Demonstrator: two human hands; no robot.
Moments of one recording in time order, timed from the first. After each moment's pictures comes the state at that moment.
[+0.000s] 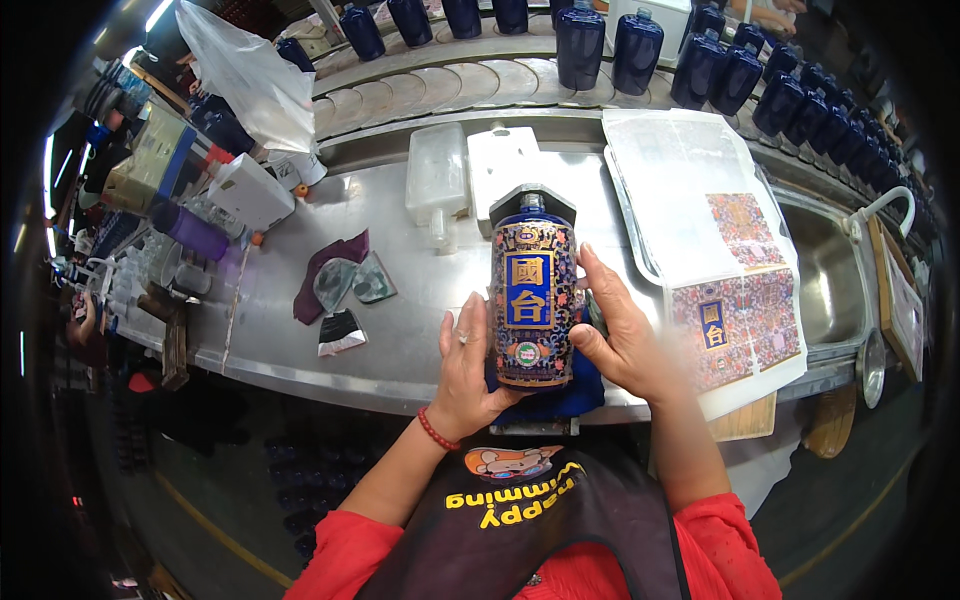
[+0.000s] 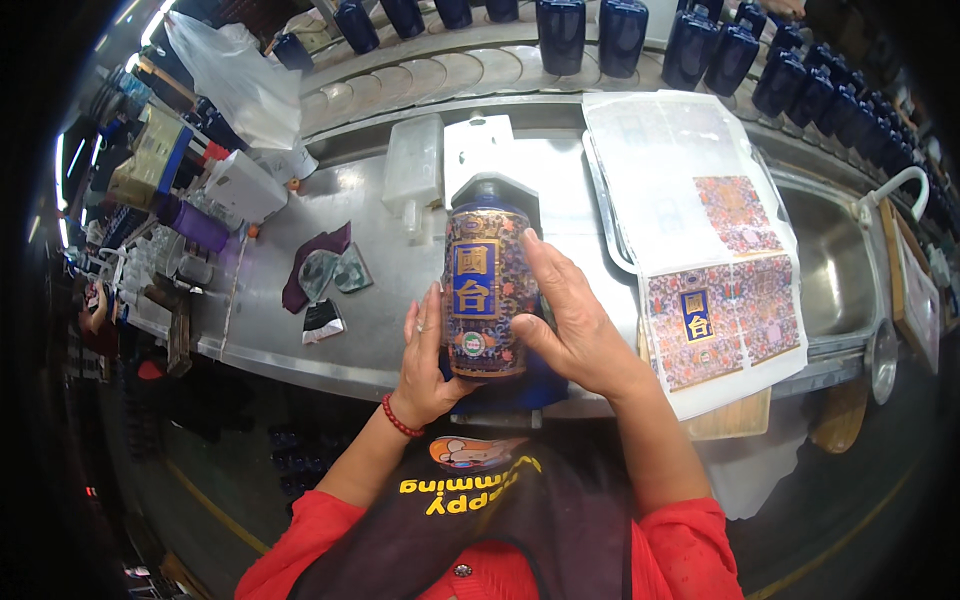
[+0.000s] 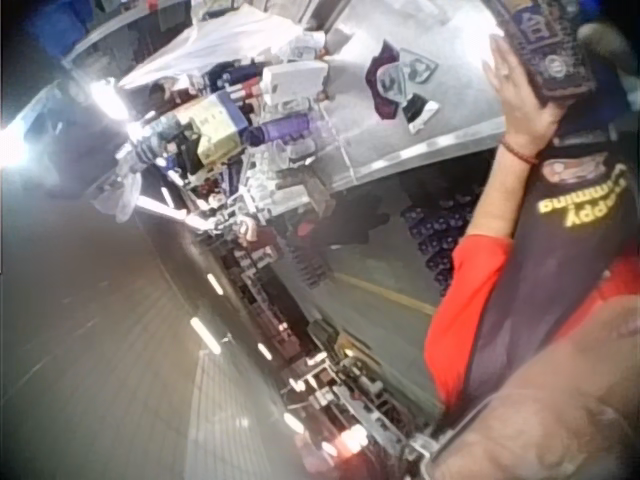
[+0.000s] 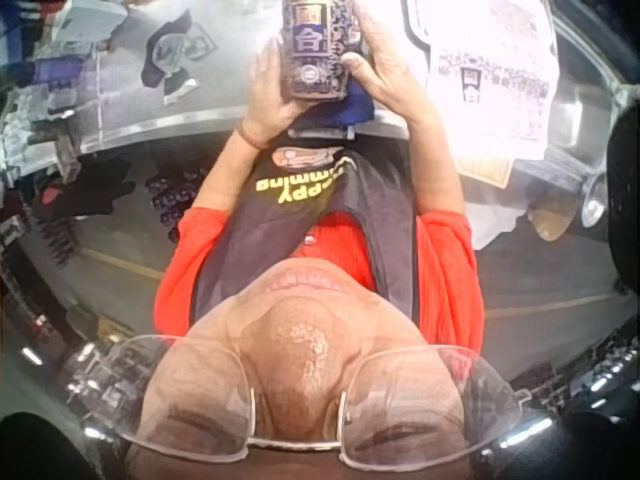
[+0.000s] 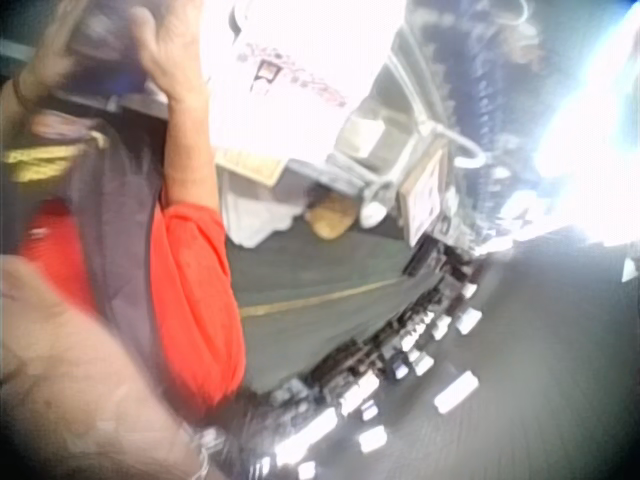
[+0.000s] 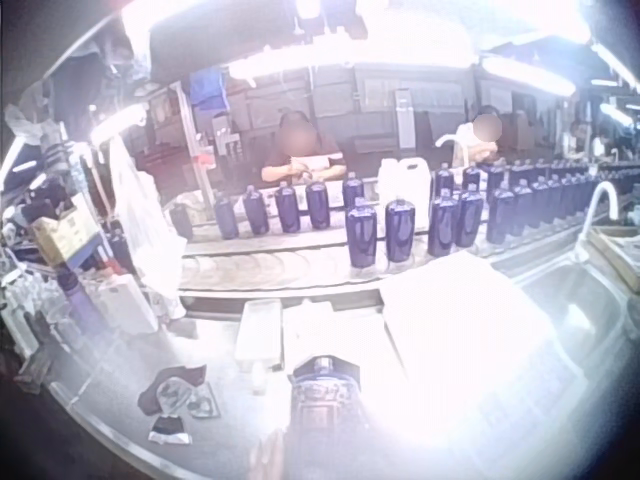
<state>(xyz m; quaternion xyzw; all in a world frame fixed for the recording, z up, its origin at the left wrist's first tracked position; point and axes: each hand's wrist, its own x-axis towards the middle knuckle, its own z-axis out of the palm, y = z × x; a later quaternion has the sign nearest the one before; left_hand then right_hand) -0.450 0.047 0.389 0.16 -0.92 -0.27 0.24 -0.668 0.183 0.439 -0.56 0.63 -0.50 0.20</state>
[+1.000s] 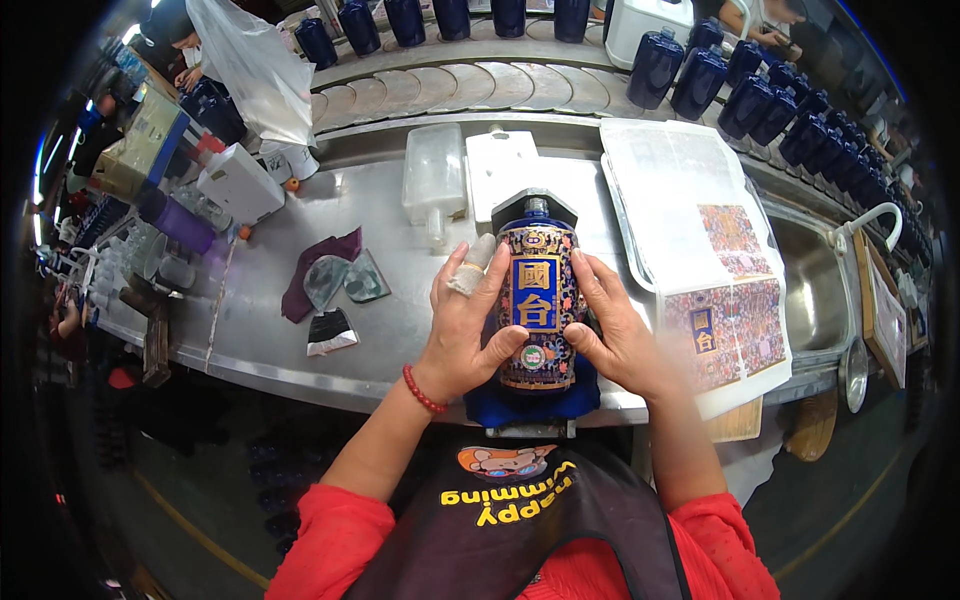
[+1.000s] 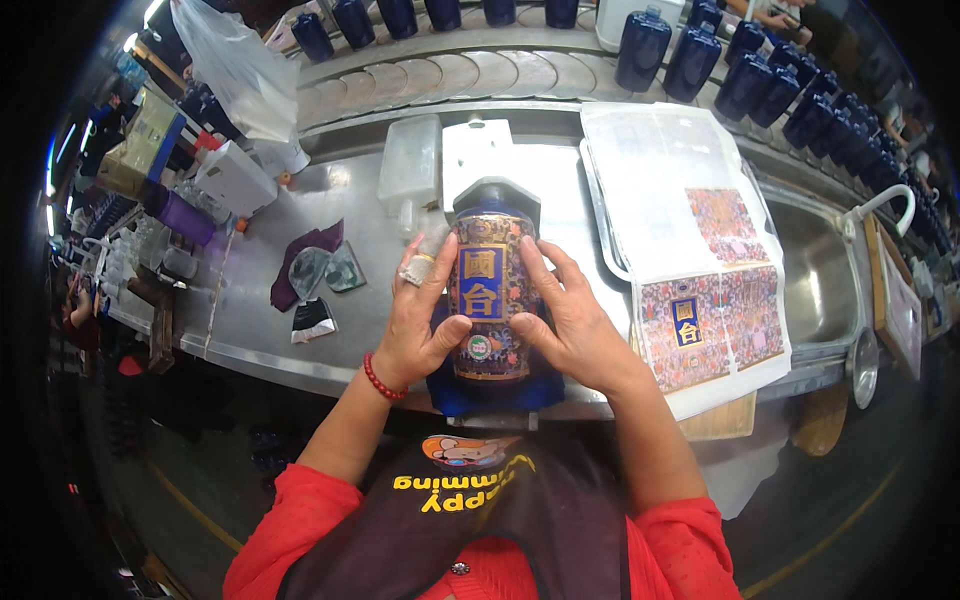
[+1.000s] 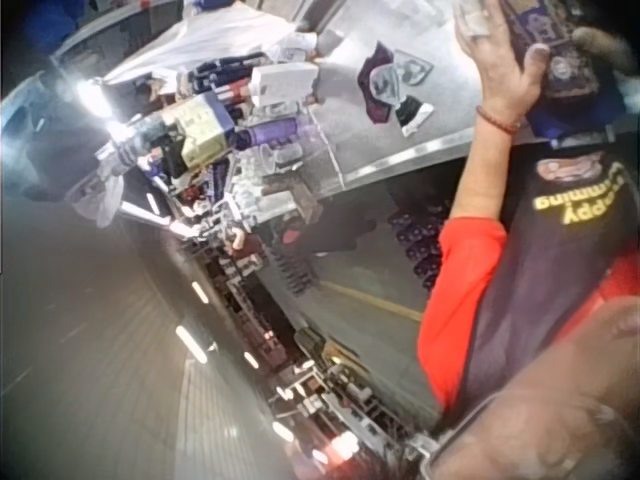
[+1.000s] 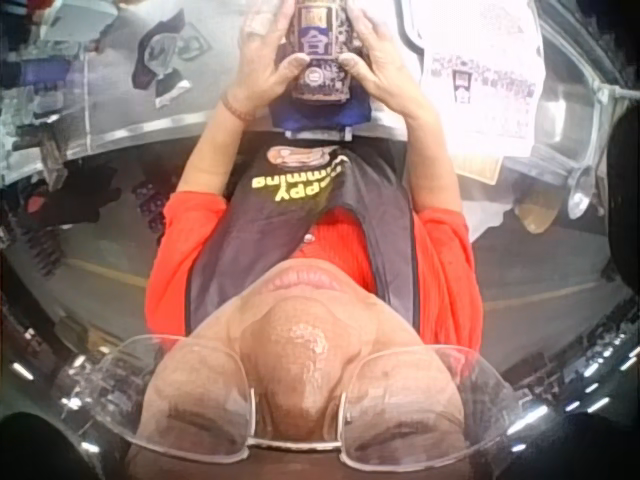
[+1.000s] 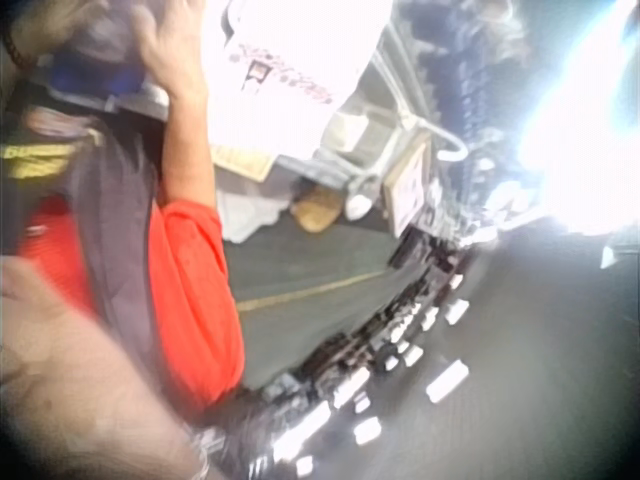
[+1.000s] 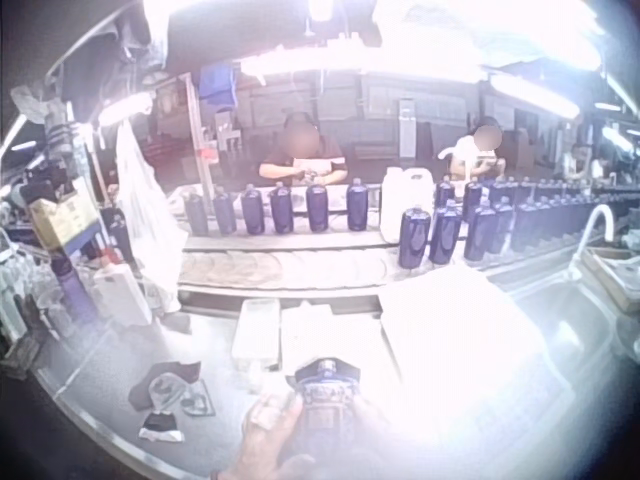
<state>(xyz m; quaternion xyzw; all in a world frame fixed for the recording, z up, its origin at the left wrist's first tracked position) -0.488 0.007 0.426 0.10 -0.91 -0.29 0.29 -0.670 0.178 0.443 -0.57 0.69 -0.41 0.19</state>
